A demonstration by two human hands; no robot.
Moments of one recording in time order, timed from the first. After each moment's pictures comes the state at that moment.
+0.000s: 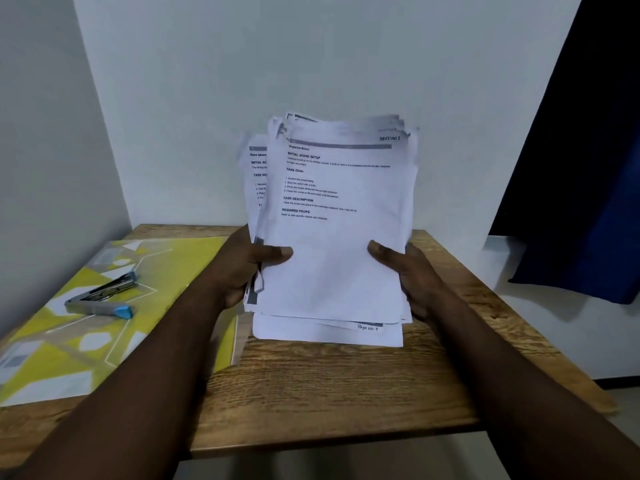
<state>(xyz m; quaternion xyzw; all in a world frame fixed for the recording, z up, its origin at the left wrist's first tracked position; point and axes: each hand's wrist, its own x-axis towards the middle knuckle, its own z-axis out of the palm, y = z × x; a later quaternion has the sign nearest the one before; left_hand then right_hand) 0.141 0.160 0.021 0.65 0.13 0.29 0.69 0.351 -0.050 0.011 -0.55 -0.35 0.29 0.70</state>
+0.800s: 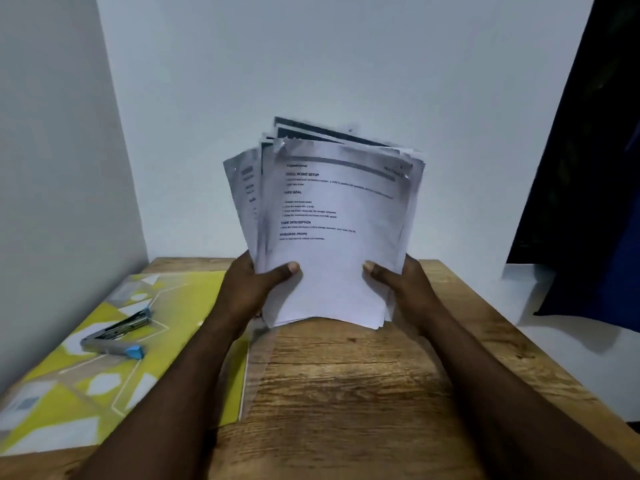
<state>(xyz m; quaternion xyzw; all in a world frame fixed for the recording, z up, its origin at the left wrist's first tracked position) 0.145 0.174 0.023 0.67 0.18 0.43 0.57 0.346 -0.008 0.029 -0.52 -0.41 0.21 0.72</state>
